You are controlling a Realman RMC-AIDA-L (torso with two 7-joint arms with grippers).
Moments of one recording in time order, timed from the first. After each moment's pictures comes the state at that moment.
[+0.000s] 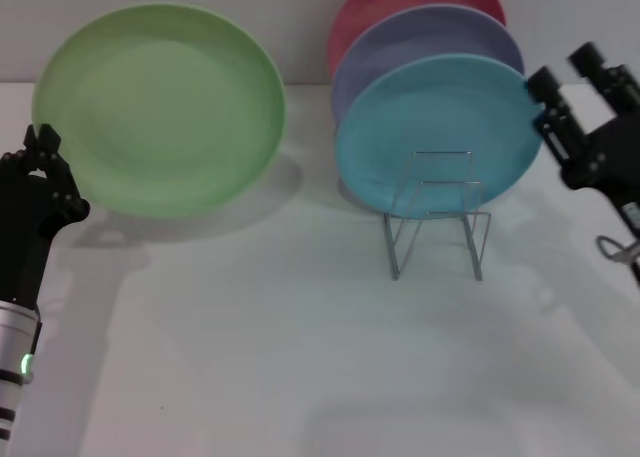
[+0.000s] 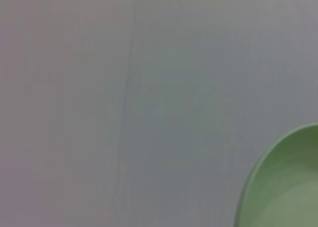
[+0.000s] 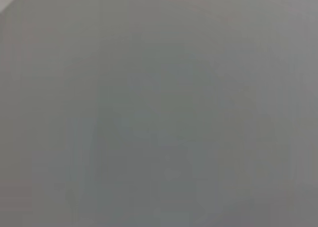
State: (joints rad) left arm -0.16 -2.08 -0.80 -0.60 2.29 1.27 0.07; right arm 0.48 2.08 -0.37 0.06 -1.38 -1.76 0.41
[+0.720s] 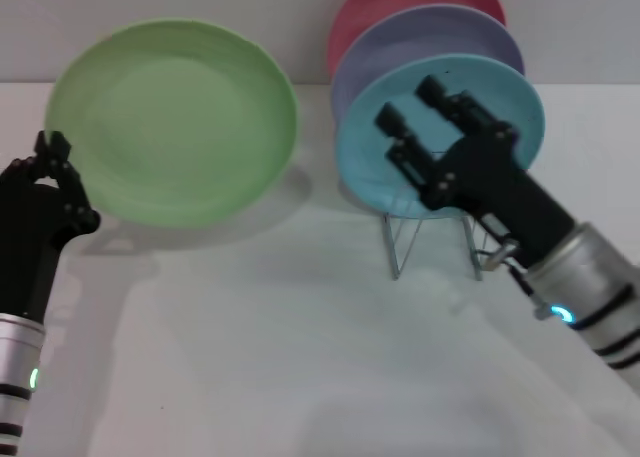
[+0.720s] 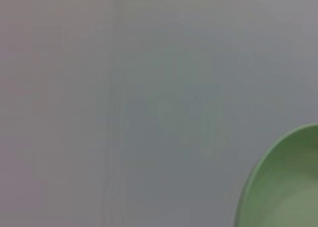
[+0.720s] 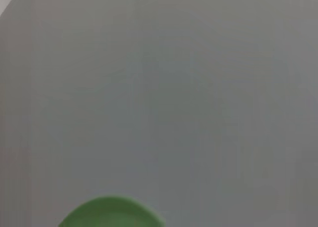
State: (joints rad) left arm -0.15 -2.08 -0.75 -0.59 2.29 1.31 0.15; right arm 0.63 2.09 -0.37 0.27 -1.47 -1.58 0.28
